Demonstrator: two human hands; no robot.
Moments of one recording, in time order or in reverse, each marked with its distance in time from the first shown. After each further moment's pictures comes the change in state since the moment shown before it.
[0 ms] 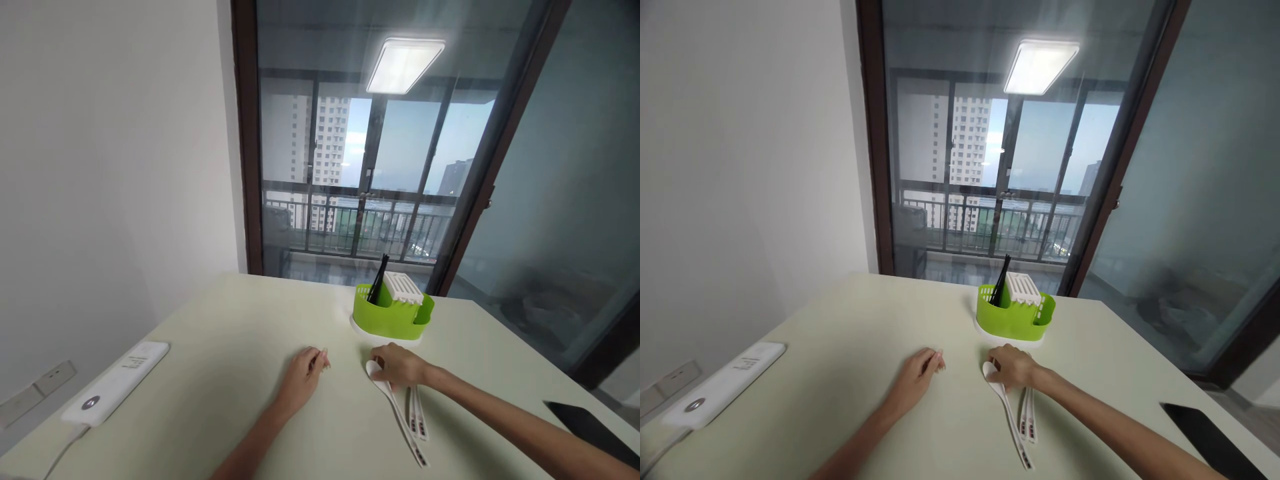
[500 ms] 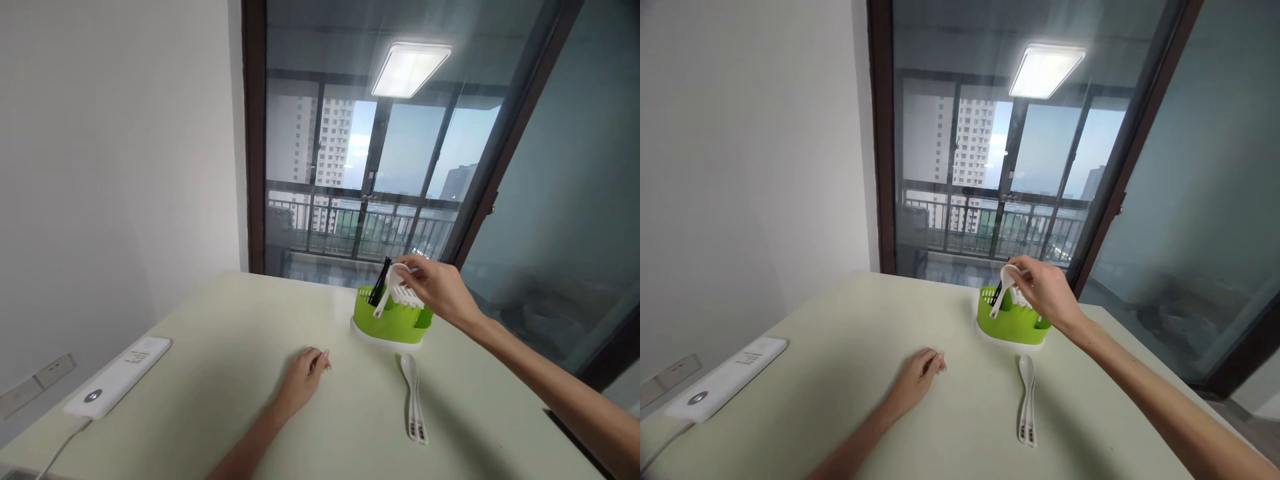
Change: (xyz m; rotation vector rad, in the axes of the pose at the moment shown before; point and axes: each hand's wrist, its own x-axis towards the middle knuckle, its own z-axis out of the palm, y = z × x) left_hand -0.002 -0.001 0.000 0.003 -0.005 0.002; right_hand -0.047 -0.040 -0.144 -0.066 0.924 -0.265
